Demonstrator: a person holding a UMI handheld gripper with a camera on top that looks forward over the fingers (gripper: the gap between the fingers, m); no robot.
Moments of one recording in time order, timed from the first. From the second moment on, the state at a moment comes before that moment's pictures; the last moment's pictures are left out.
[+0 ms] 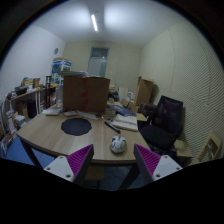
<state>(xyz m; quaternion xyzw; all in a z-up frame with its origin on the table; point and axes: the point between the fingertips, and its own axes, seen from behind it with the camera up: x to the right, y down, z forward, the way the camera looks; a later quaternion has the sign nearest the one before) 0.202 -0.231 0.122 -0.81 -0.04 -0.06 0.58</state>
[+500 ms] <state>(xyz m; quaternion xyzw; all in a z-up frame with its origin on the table) 0.219 -0.154 0.035 -0.85 -0.04 0.03 0.53</state>
